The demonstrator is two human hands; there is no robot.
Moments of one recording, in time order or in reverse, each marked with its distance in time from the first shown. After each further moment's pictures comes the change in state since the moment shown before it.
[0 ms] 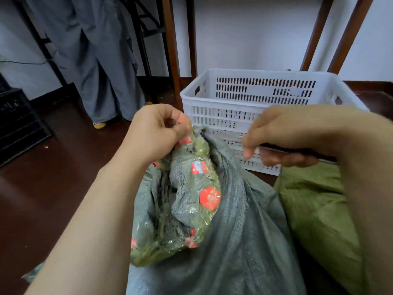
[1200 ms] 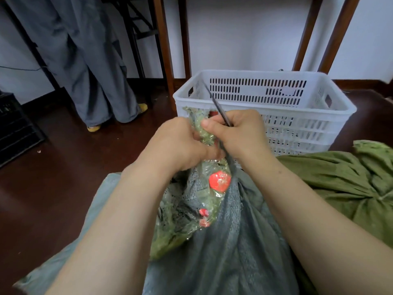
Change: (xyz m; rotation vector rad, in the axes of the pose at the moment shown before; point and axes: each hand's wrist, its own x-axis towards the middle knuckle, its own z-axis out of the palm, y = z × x) left_hand -0.011 0.039 0.031 0.349 -0.250 -0.121; right_hand 0.062 0.011 0.056 0.438 0.743 -0.358
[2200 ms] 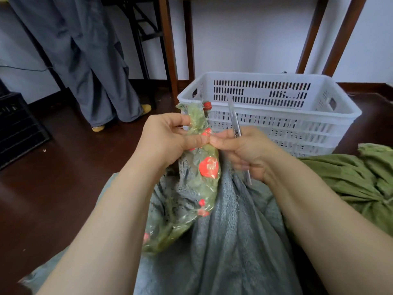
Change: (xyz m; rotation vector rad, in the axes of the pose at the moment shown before) left_hand 0.008 -0.032 0.000 -0.646 0.155 0.036; right_hand -0.003 0.009 -0.012 0.398 -0.427 0.402
